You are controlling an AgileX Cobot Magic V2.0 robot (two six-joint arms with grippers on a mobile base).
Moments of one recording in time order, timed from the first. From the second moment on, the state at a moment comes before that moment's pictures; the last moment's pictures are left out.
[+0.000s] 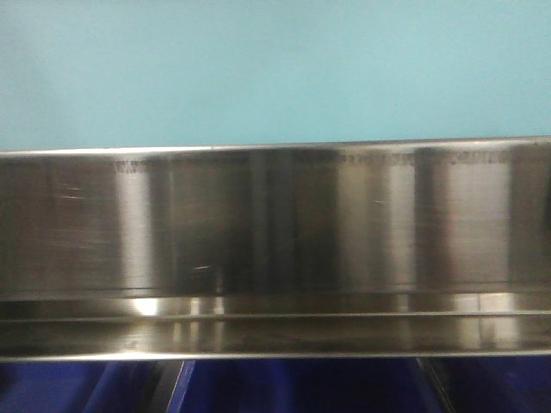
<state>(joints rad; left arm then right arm) -0.46 1.46 -1.46 0.12 1.22 -0.48 0.69 1.33 -1.40 -0.24 1.22 0.63</state>
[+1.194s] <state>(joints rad) -0.46 1.46 -1.48 0.15 1.22 -0.45 0.69 1.33 -1.39 -0.25 1.22 0.59</state>
